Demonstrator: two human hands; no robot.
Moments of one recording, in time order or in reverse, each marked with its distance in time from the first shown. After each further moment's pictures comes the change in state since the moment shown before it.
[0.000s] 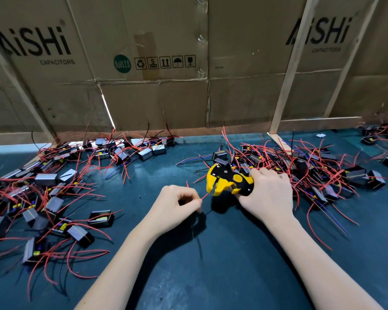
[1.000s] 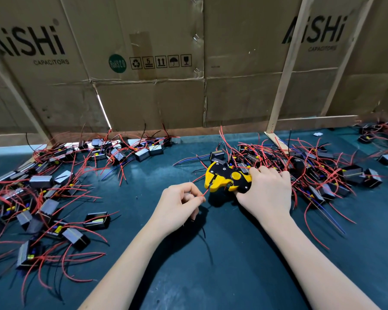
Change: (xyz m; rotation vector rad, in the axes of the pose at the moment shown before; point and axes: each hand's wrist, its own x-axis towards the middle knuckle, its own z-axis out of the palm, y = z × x) left_hand 0.007 0.005 0.016 -0.149 0.059 -0.141; right_hand 0.001 -0.002 0.002 -0.039 0.054 0.045
